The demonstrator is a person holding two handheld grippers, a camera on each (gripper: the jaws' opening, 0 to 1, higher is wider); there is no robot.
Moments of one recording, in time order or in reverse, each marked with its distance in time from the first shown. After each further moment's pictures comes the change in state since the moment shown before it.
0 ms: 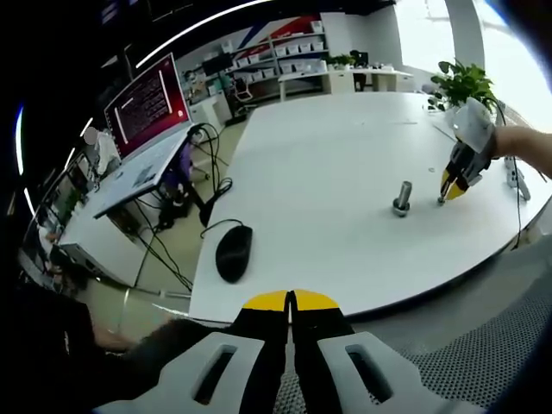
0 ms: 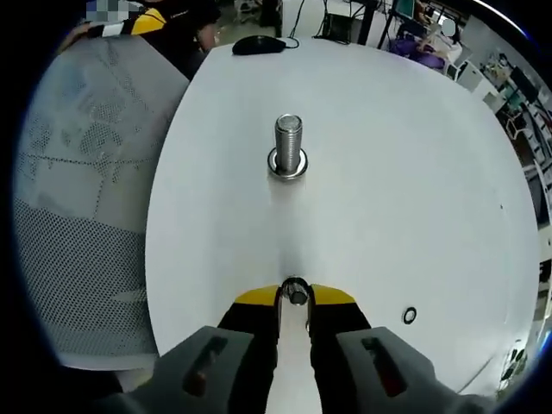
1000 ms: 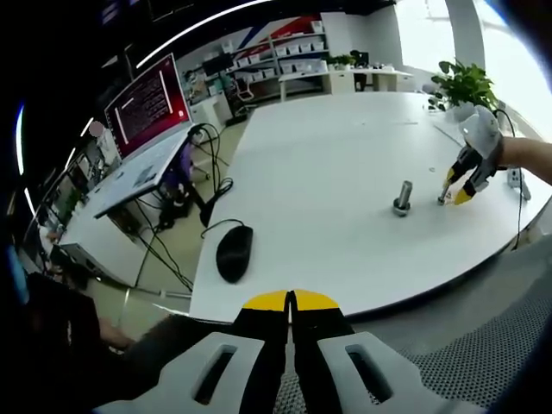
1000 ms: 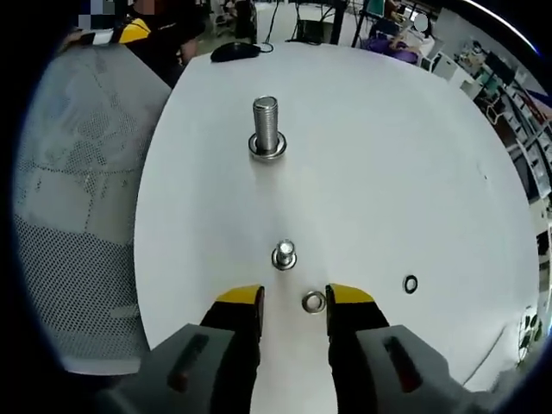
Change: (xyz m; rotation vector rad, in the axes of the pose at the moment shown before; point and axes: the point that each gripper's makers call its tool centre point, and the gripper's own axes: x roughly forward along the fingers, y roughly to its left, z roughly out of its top) left arm 0.000 0.001 0.000 -0.001 -0.002 0.003; right arm -0.004 -0.011 -0.026 0.103 -0.055 -0.073
